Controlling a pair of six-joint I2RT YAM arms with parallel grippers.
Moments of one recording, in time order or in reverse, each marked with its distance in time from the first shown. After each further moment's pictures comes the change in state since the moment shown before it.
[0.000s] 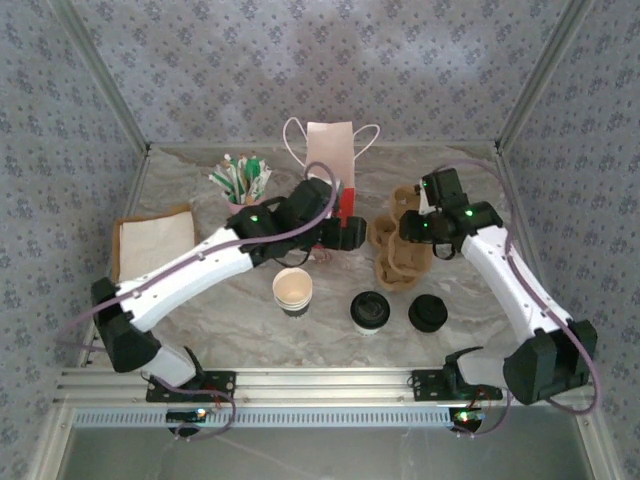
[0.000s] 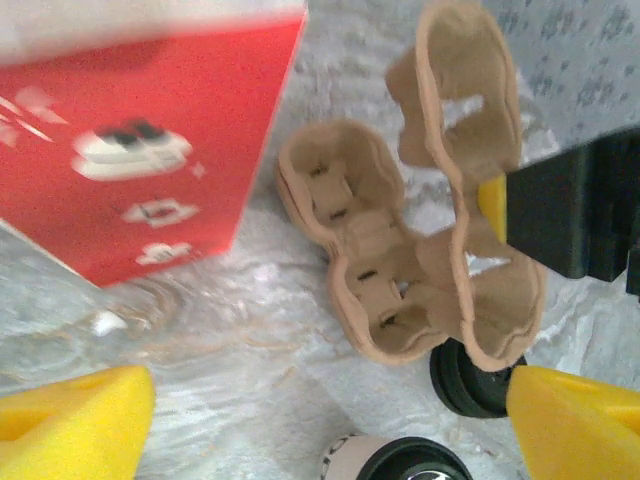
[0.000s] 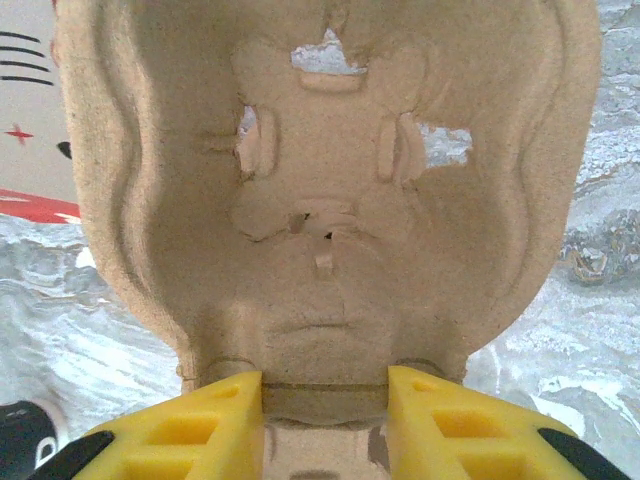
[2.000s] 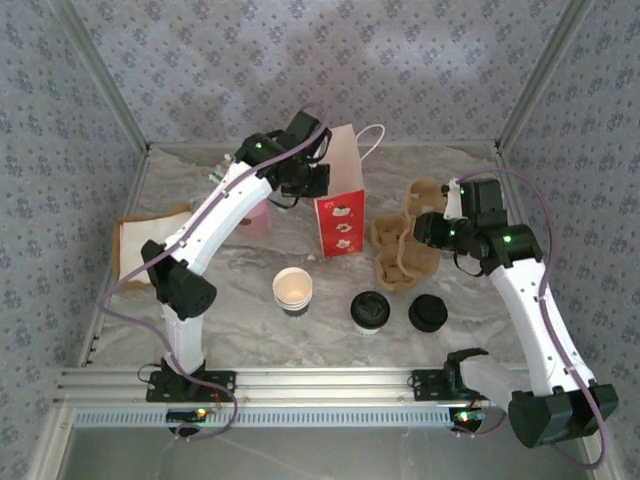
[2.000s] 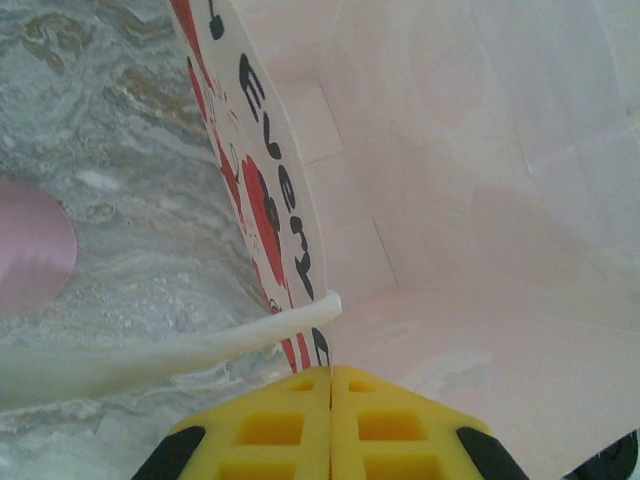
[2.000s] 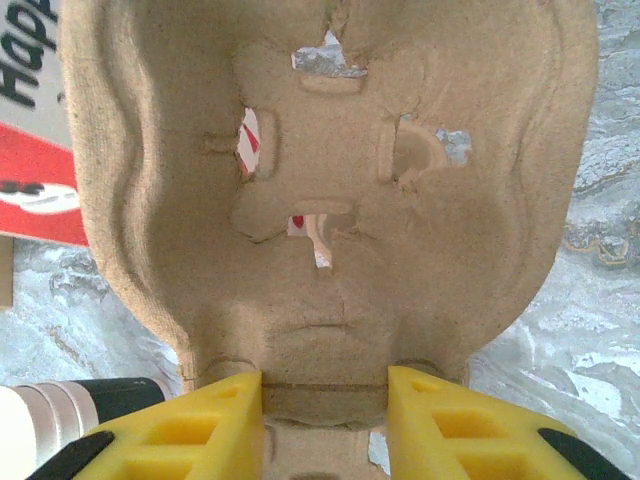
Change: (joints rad) left arm 0.262 0.416 0.612 -0.465 0.117 0.100; right arm -0.107 -0.212 -0.005 -0.055 -0.170 0.029
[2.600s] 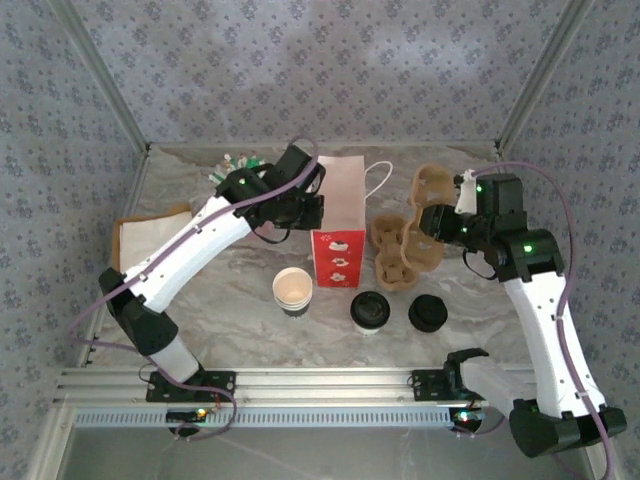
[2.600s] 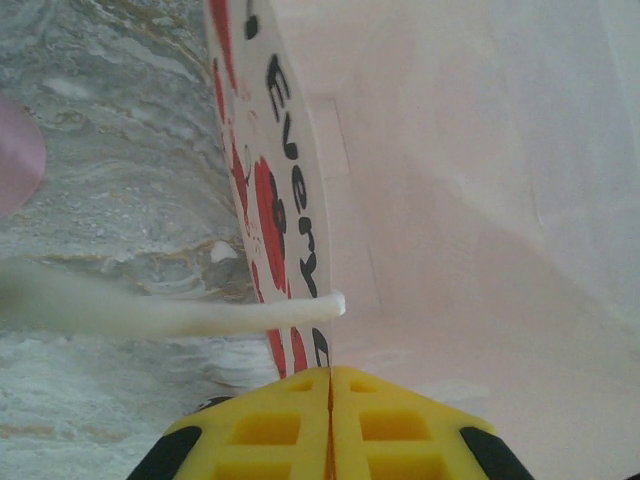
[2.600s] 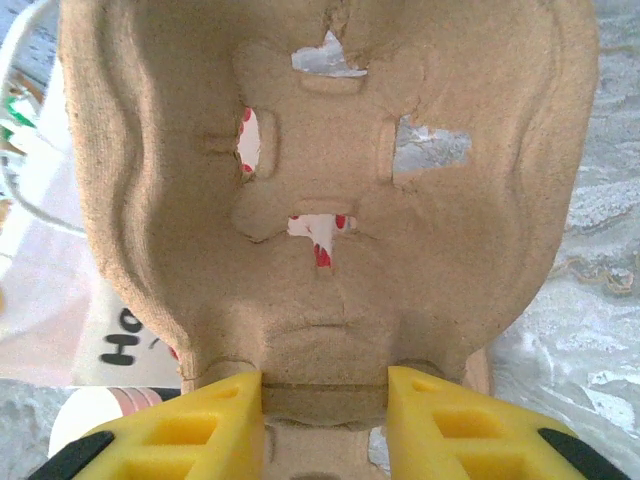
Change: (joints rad) left arm -0.108 -0.292 -0.384 0.117 -0.015 -0.094; right arm -0.002 -0.048 0.142 -0.066 -0.024 0.038
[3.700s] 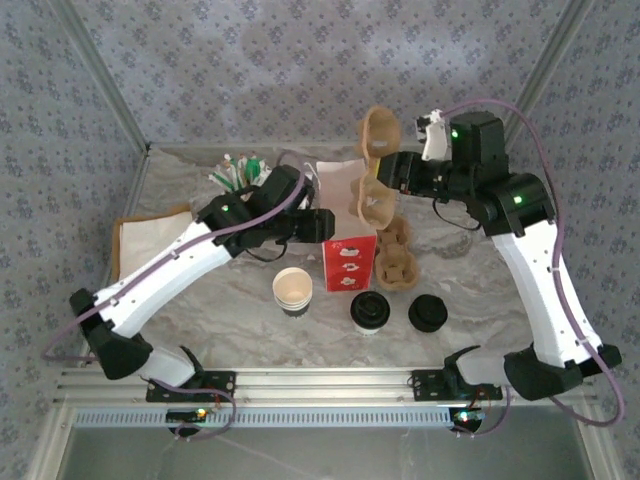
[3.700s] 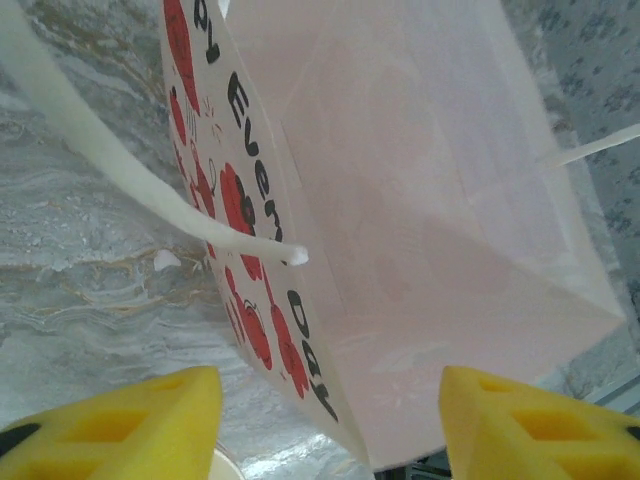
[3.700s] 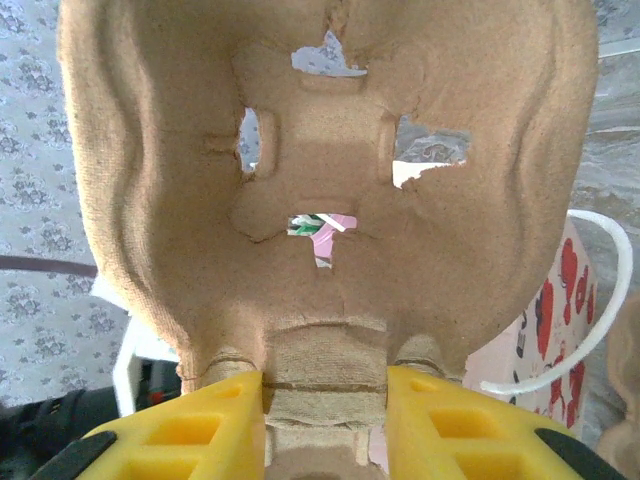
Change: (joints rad) left arm -0.063 -0.196 -0.204 0.179 -0.008 -0.060; right arm 0.236 0.322 0.496 0.021 -0.136 0.150
